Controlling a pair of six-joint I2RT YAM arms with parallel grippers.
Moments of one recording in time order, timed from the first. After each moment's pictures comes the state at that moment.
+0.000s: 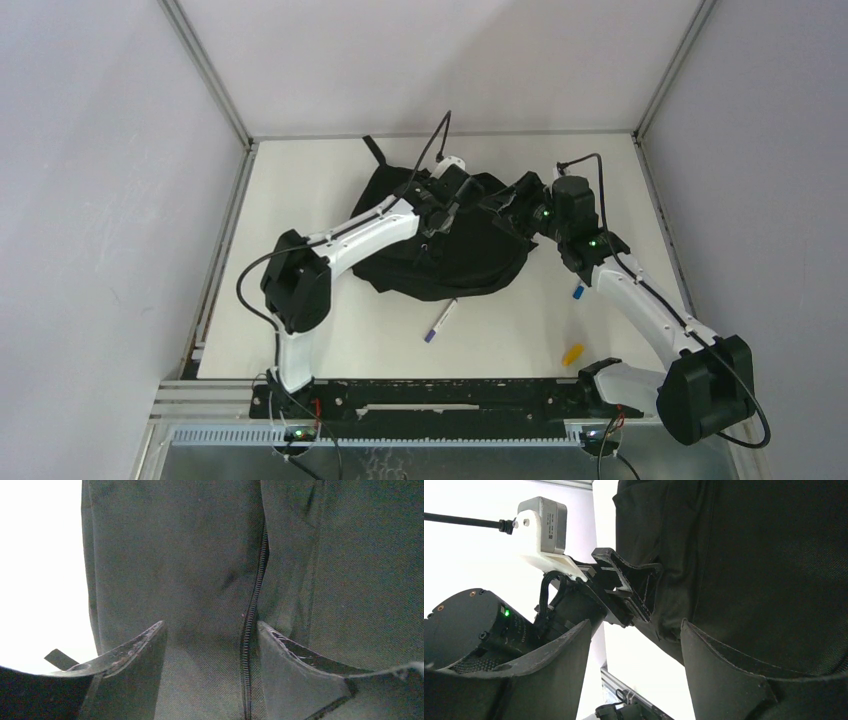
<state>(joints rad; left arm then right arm) -0.81 1.95 1.68 -0.72 -0.65 -0.30 0.35 1.18 0.88 -0.13 -0.27 1.08</state>
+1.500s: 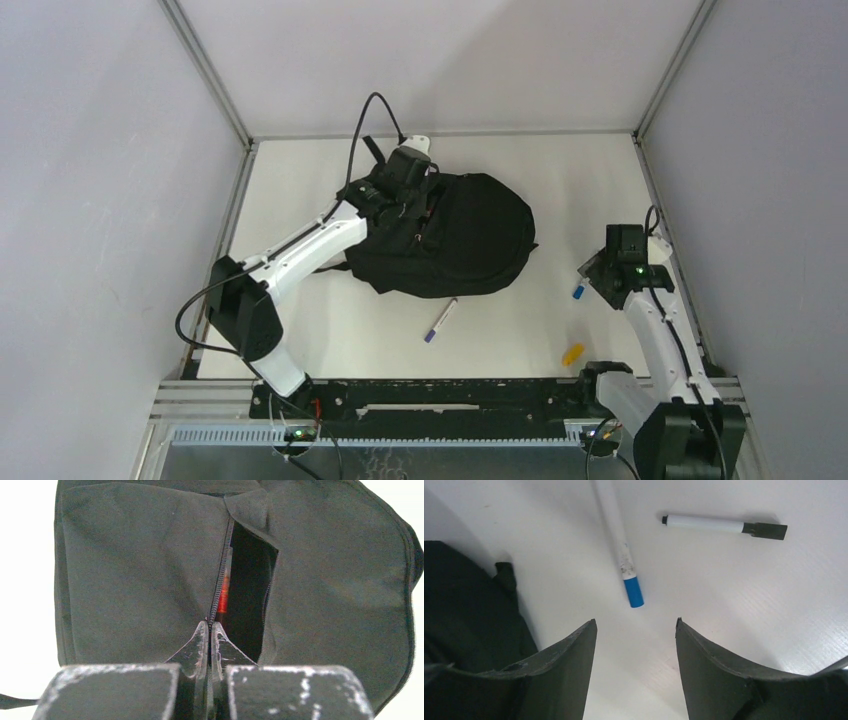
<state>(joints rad) -0.71 1.66 1.49 -0.55 -0.33 -0.35 -0.03 0.93 0.70 -0.80 0.27 0.80</state>
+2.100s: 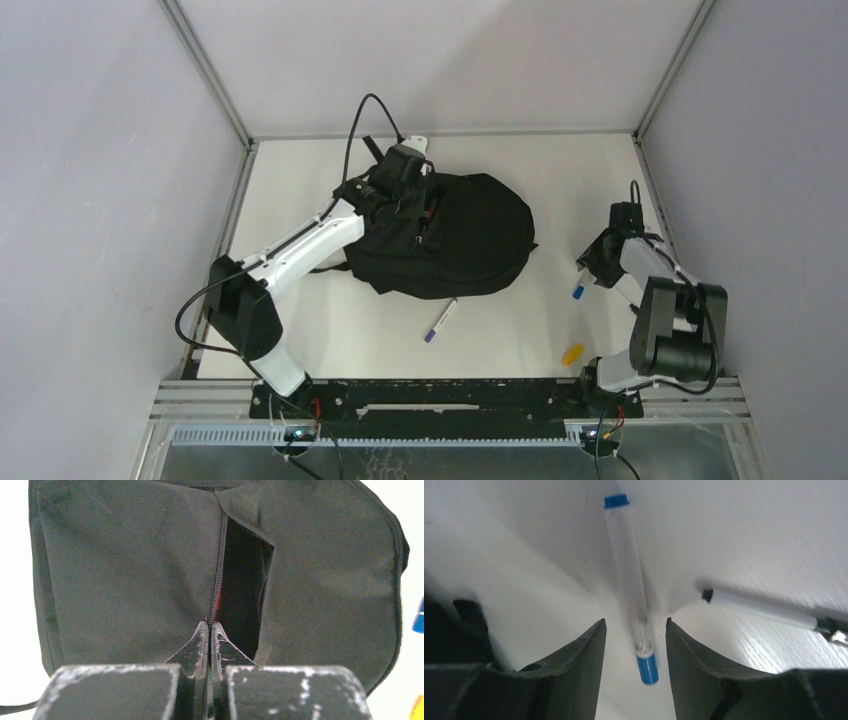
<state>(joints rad) -0.68 1.65 1.48 -0.55 -0.23 -0.37 -0.19 1.41 0.77 -0.54 0.05 0.57</state>
